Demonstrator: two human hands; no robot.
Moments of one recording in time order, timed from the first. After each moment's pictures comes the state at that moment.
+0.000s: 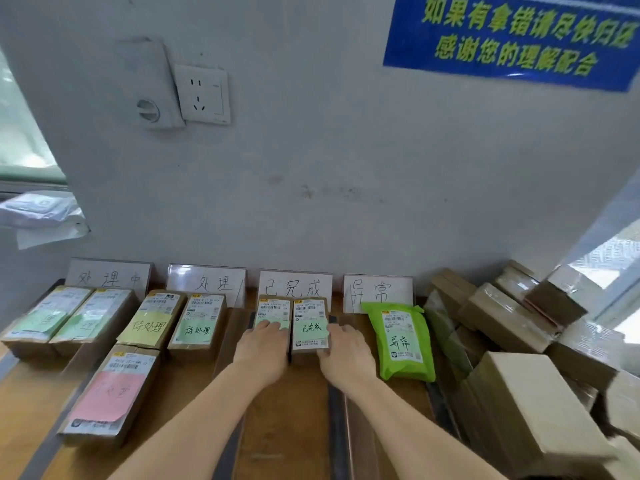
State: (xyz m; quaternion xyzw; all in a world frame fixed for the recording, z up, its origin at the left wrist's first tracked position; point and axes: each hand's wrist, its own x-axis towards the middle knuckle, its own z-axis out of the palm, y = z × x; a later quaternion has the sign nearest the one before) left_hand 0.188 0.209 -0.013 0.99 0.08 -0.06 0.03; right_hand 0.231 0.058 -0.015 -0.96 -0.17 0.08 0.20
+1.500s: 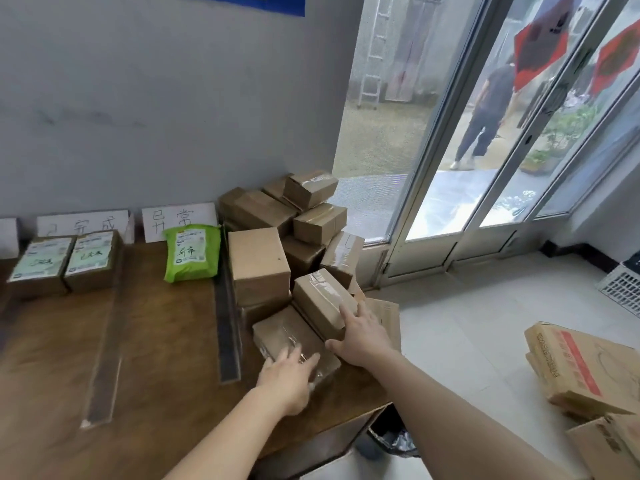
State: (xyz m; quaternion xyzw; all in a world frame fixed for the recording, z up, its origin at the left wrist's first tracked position) left_hand 0.062 -0.269 -0.063 0.96 -0.14 -0.24 0.08; right_hand 0.110 -0.423 -0.027 -0.98 0.01 0.15 0.09
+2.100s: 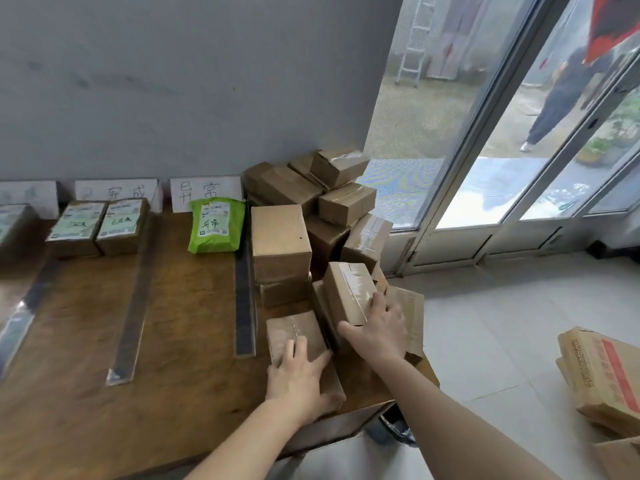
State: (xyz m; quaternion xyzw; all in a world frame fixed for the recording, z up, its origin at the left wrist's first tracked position) left_hand 0.030 -0.278 -0.078 0.97 -0.04 -0.21 0.11; right_hand 0.101 -0.418 -0.053 -0.97 0.12 0.04 0.22
